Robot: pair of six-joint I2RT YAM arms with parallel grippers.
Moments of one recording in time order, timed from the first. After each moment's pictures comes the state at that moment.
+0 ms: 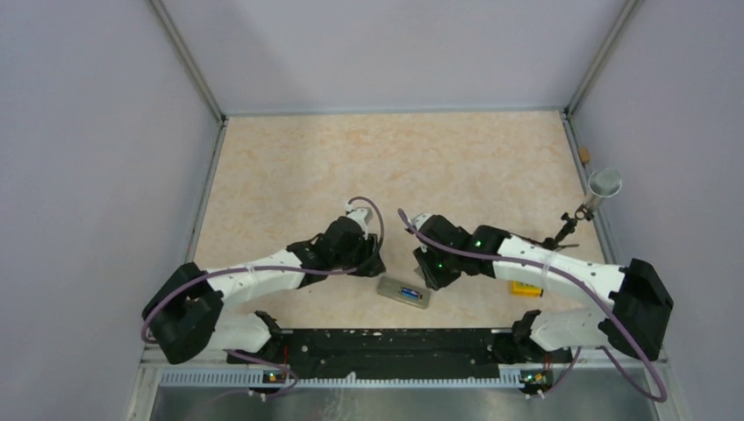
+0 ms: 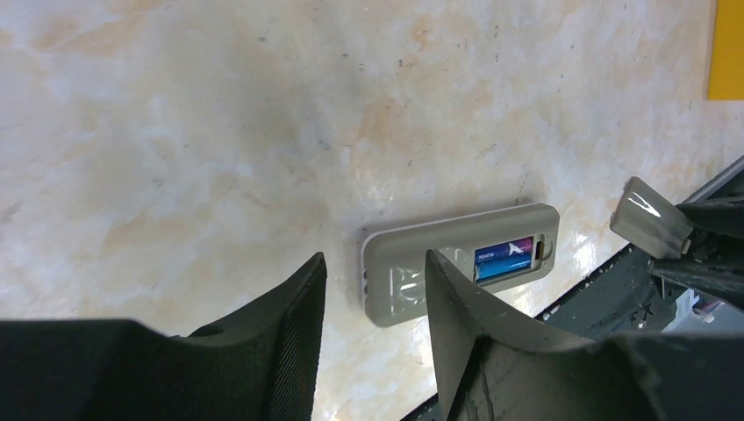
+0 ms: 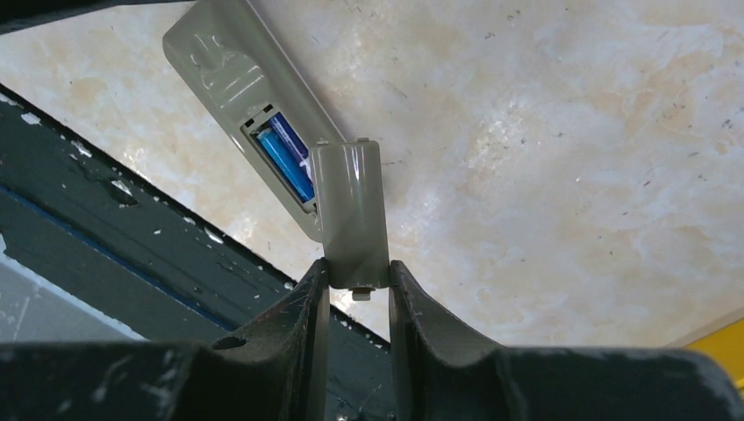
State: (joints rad) left arm -0.83 1.33 0.62 -0.08 0.11 -0.66; right arm 0.99 1.22 0.87 -0.75 0.05 0.37
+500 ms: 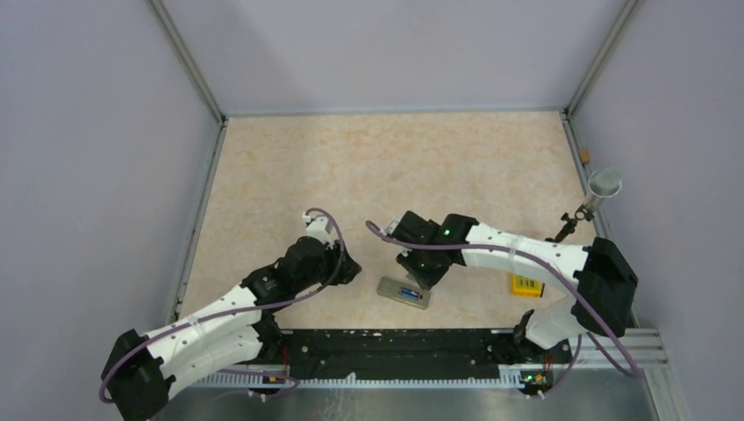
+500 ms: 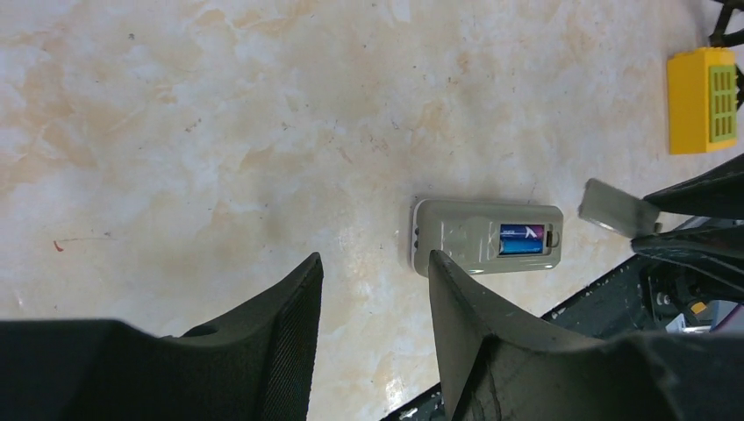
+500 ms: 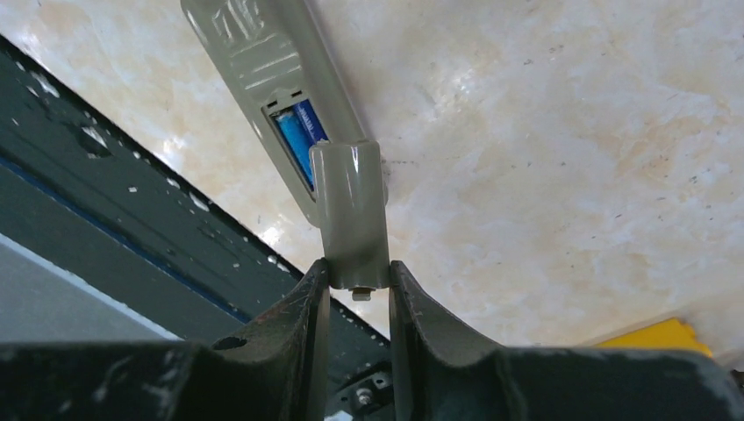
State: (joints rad) left arm -0.79 0.83 0.40 -0.19 -0.06 -0.71; right arm 1.03 1.43 1.08 -0.90 0.04 0.20
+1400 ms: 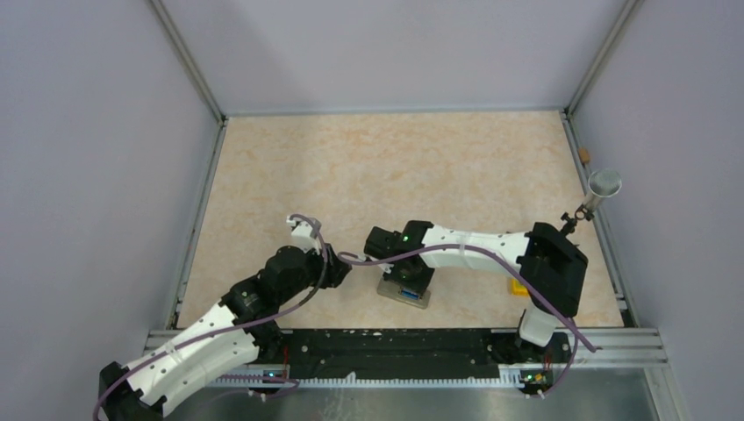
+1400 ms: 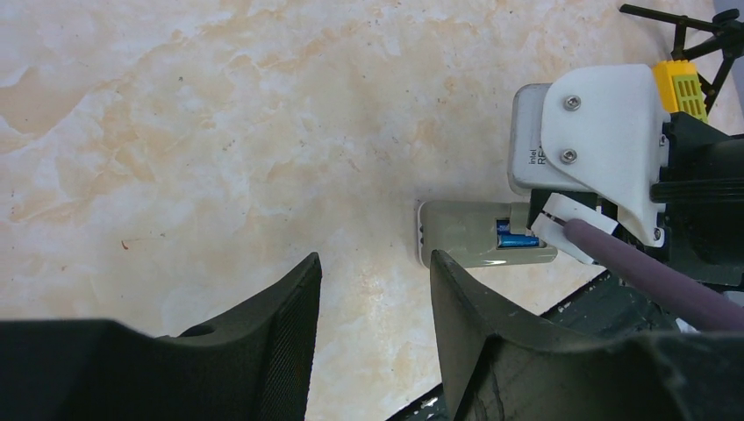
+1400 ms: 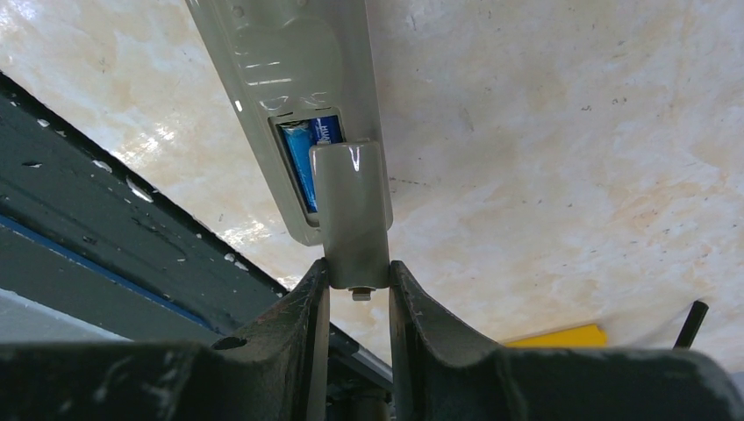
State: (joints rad) left arm -0.79 0.54 0.36 -0.31 -0.11 -0.63; right arm 1.14 1.71 1.21 -1.01 0.10 0.02
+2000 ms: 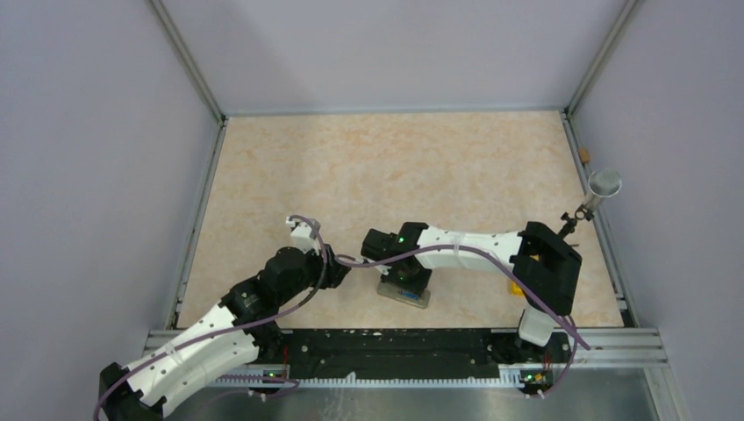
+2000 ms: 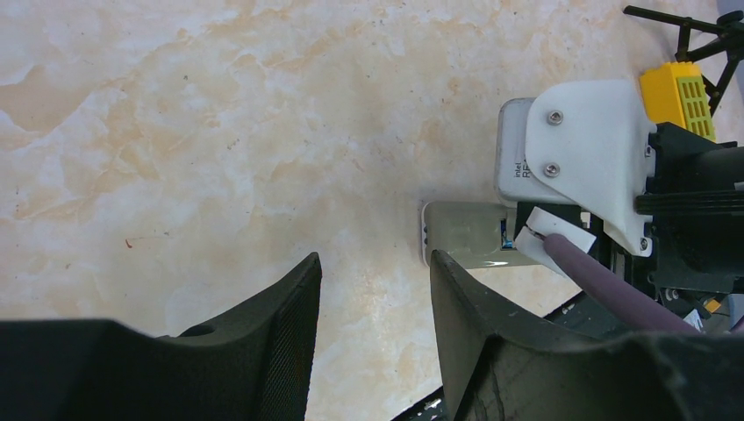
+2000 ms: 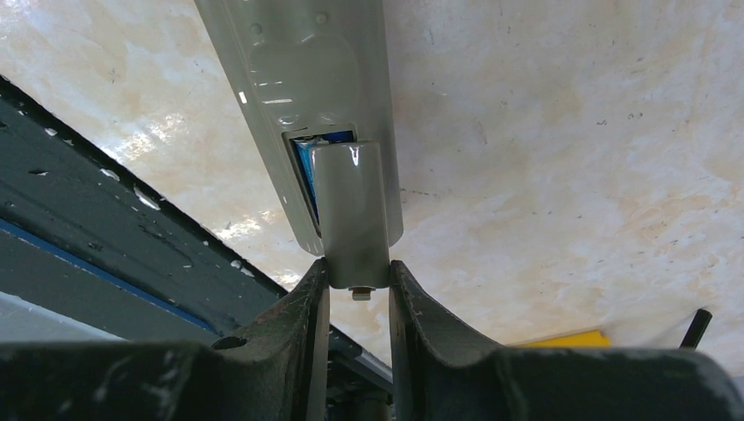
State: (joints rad) left arm -0.79 0.53 0.35 -0.31 -0.11 -0.62; right arm 1.15 1.74 1.23 -1.01 0.10 0.02
